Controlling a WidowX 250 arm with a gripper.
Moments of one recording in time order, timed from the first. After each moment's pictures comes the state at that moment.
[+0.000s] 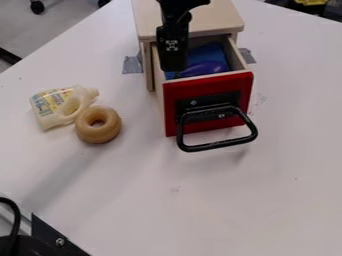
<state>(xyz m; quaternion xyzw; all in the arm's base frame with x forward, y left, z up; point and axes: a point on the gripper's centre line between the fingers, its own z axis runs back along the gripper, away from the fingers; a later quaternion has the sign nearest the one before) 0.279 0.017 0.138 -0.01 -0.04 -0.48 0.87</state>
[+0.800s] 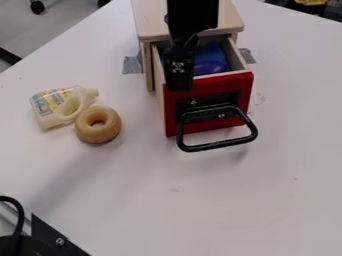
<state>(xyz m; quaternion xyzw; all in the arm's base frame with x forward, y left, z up) 0.274 -0.002 0.118 -0.01 -0.02 -0.51 0.86</state>
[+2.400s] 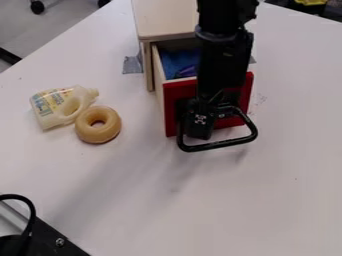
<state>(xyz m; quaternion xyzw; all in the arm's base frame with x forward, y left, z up) 0.267 -0.029 0.065 -0.02 0.04 -0.56 0.83</state>
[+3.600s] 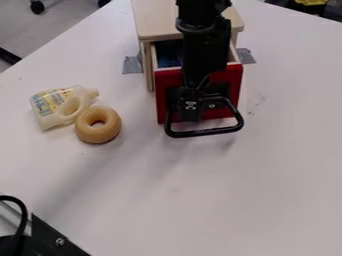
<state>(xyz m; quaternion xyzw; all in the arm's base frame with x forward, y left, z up) 0.292 0.004 0.068 0.02 -0.03 -0.50 0.86</state>
